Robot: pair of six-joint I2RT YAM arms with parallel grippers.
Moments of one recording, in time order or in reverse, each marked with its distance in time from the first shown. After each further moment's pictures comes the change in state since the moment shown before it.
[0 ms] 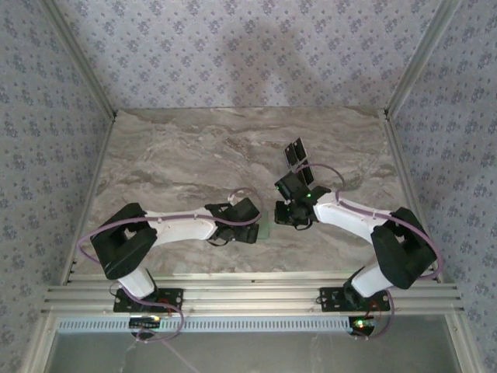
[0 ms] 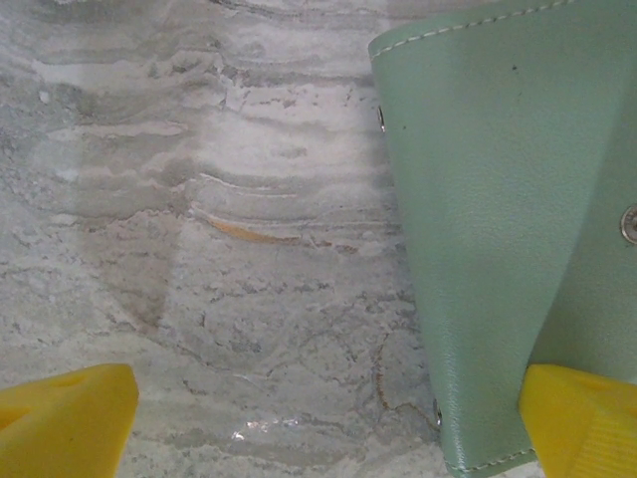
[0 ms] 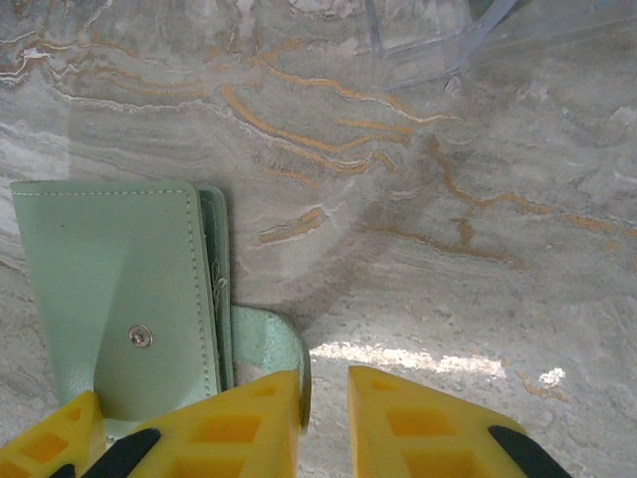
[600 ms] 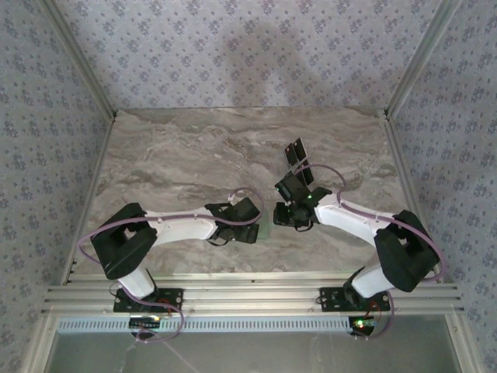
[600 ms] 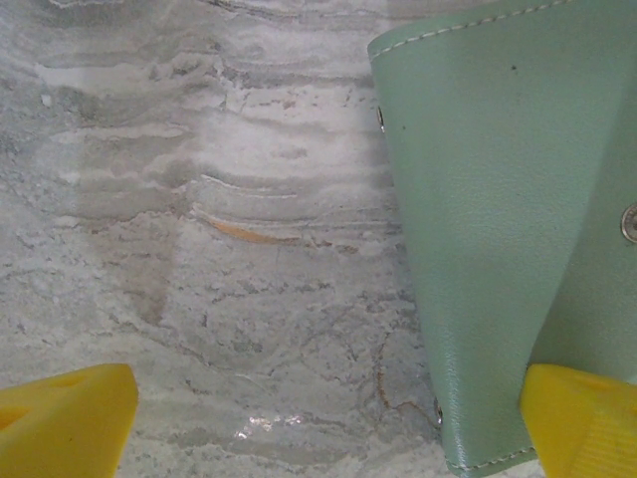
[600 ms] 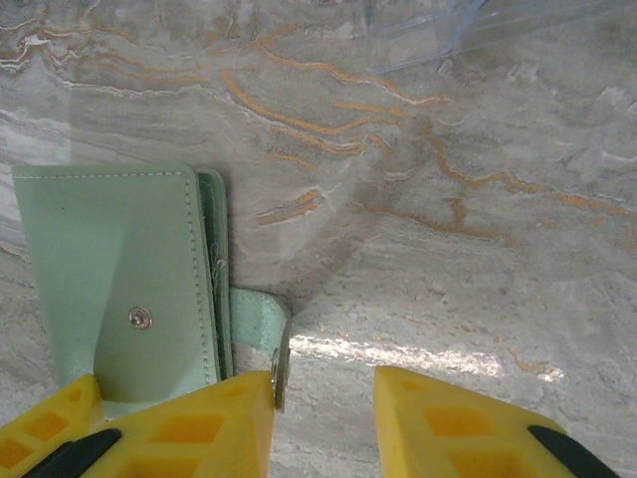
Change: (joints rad) left arm 0.000 0.001 0.005 -0.008 0.000 0.007; right arm 0.014 -0.023 -0.005 -0.023 0.011 0.010
